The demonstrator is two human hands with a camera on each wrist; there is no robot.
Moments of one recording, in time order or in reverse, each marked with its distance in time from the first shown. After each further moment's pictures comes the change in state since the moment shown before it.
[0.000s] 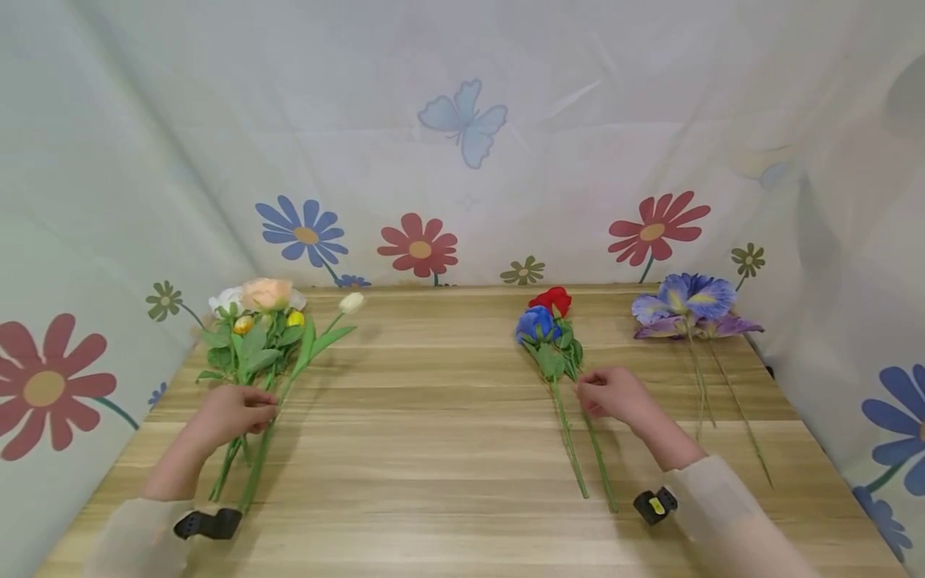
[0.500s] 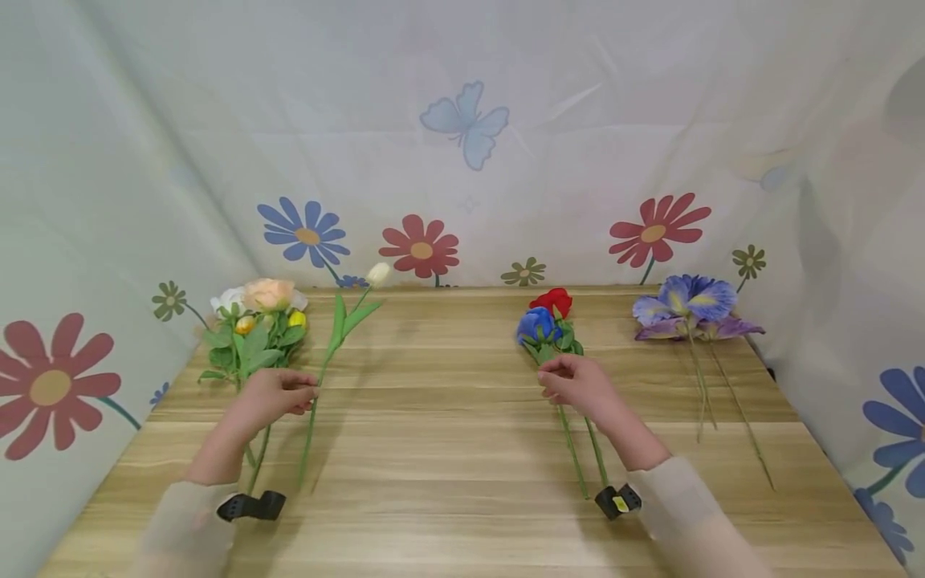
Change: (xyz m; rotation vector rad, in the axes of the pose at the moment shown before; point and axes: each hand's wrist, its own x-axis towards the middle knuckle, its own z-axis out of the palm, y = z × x) left_hand 0.013 0.046 0.022 -0.167 0.024 0.080; right_hand 0.004 -0.037 0.034 0.041 0.033 -0.134
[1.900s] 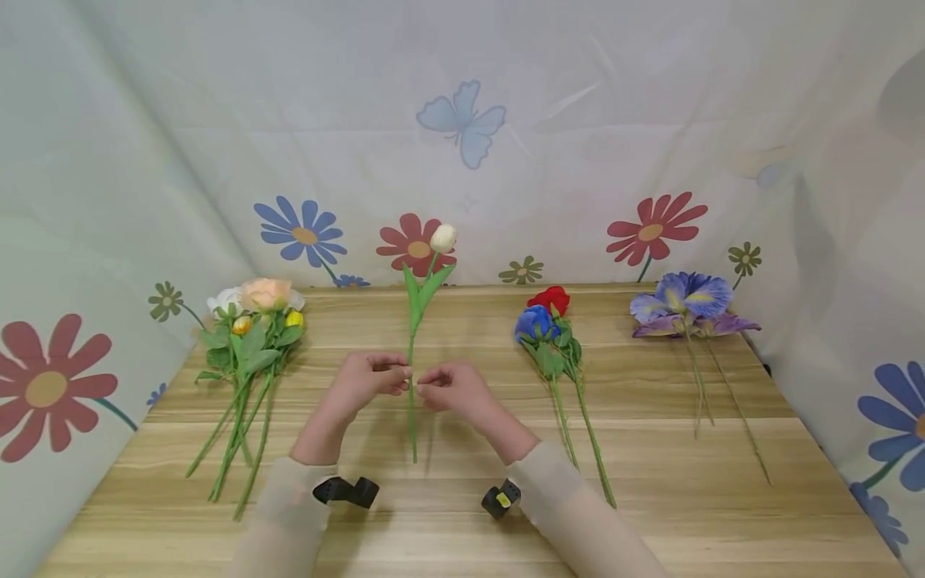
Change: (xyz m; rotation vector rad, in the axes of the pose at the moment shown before) left_hand 0.037 0.079 0.089 -0.332 -0.017 0.089; right_hand 0.049 -0.048 0.127 0.232 -0.150 -0.136
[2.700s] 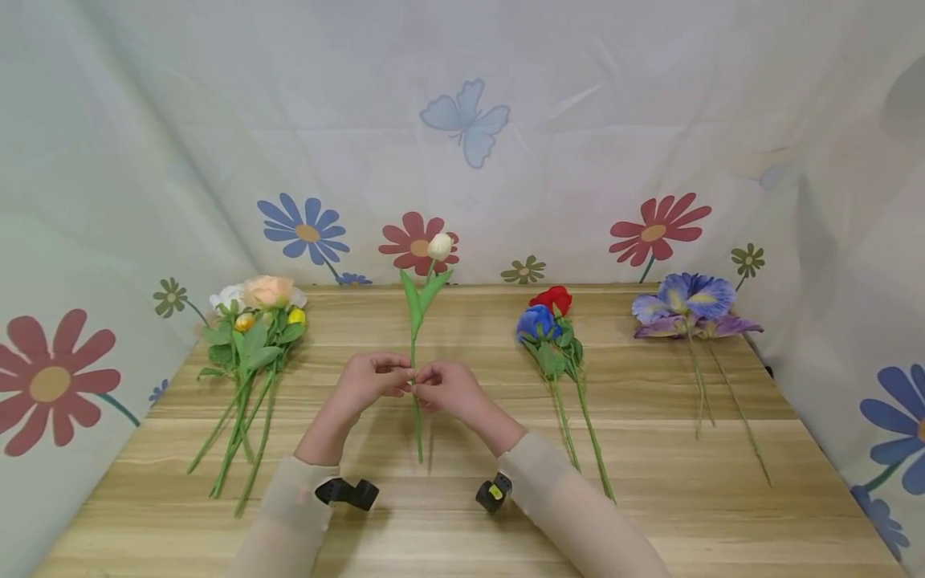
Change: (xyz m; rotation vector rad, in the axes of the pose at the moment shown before) left_hand 0.000 -0.009 0.001 -0.002 -0.013 0.013; right_hand 0.012 -0.001 0.011 -0.051 -0.031 0.016
